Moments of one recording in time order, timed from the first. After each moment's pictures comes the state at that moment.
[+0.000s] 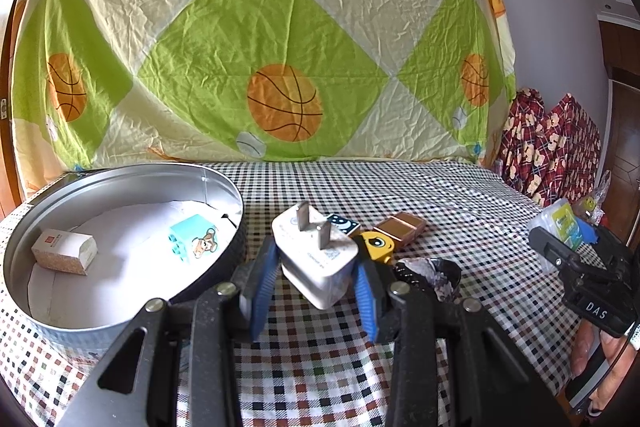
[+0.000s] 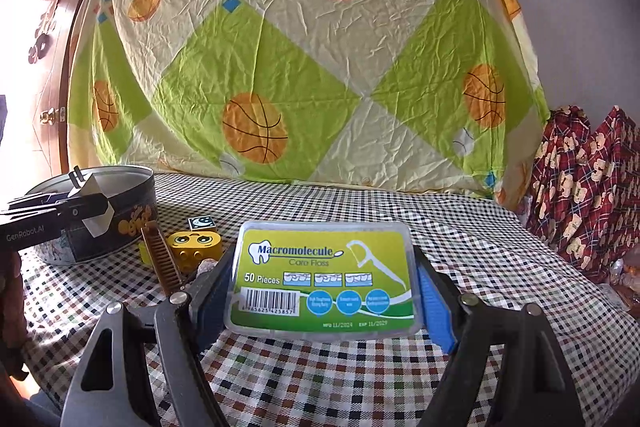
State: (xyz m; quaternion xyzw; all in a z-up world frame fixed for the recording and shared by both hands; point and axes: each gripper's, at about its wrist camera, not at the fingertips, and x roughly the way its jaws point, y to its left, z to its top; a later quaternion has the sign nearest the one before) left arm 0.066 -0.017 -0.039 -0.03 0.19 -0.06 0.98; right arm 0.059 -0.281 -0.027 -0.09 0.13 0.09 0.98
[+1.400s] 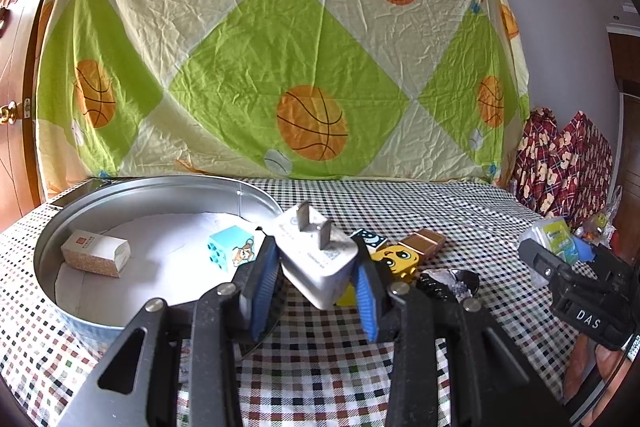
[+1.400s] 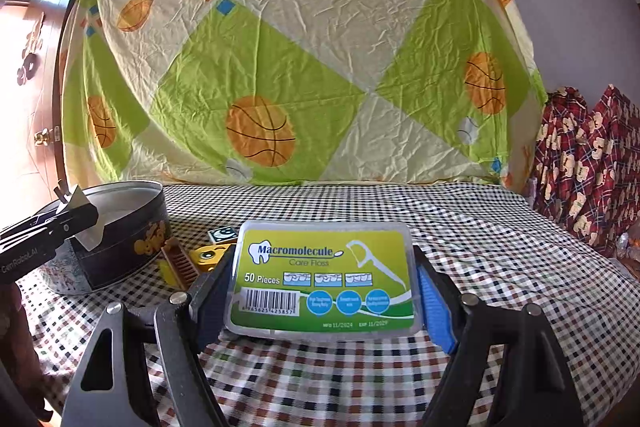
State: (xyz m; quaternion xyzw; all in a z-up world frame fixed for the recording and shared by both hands) left arm 0.047 0.003 -0.035 -0.04 0.15 -0.03 0.99; right arm 0.061 -0.241 -0.029 -0.05 0.14 0.09 0.98
